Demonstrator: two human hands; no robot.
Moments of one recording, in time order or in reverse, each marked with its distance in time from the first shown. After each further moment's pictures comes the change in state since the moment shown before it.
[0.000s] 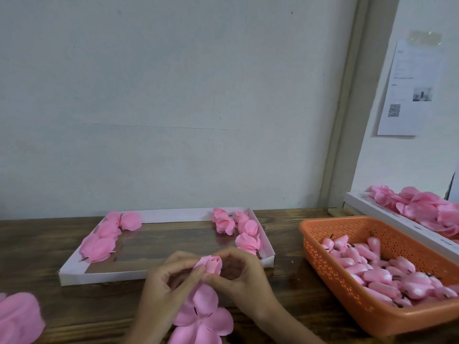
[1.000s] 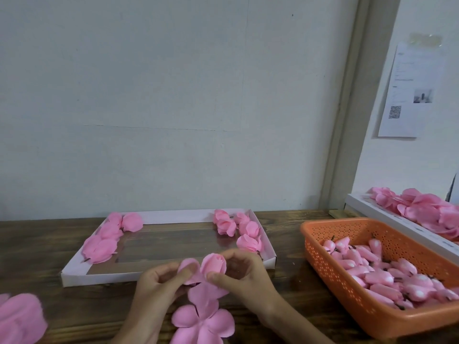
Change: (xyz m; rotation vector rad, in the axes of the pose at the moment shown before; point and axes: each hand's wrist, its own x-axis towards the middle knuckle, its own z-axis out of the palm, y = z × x) left_hand 0.005 -0.022 -0.007 -0.333 0.190 -0.501; right_hand 0.003 -0.003 -0.006 0.160 -0.089 0.088
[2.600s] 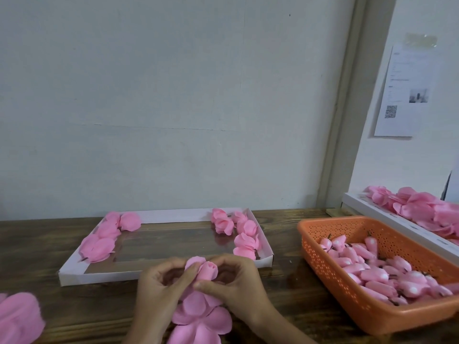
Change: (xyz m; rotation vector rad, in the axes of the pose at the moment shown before) left_hand -0.012 0.002 0.014 0.174 -0.038 0.415; right_hand -0.007 0.007 0.017 -0.095 0.080 -0.061
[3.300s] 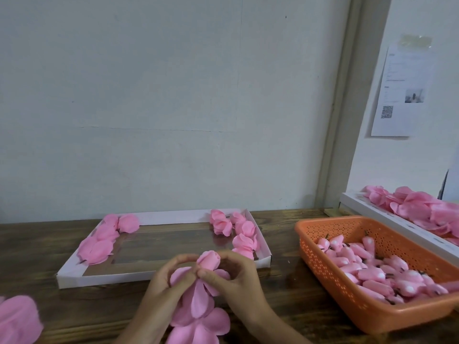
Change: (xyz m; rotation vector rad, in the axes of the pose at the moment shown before) left_hand 0.009 -0.018 -0.008 -0.135 -0.194 -0.252; right_hand 0.000 -0.006 0.000 0.045 0.053 -0.057
